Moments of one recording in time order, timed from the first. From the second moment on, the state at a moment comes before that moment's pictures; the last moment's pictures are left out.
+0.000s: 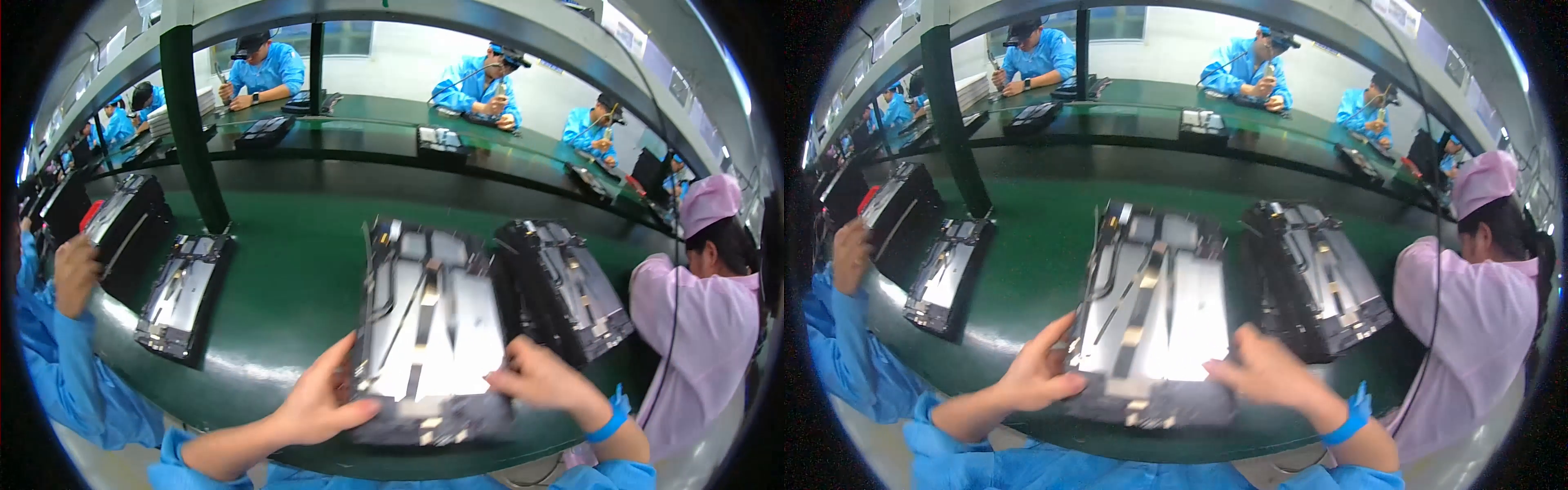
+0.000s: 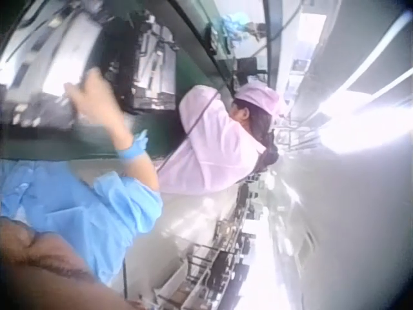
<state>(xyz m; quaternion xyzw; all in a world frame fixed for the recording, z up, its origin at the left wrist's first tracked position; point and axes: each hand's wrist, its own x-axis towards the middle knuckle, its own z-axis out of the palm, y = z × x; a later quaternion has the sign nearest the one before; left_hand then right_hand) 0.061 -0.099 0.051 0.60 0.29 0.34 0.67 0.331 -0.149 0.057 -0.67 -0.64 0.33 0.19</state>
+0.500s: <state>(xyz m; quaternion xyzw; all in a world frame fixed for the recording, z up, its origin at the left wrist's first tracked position) -0.054 -0.168 -0.008 0.84 0.41 0.24 0.26 0.234 -0.043 0.053 -0.71 -0.68 0.19 0.04</state>
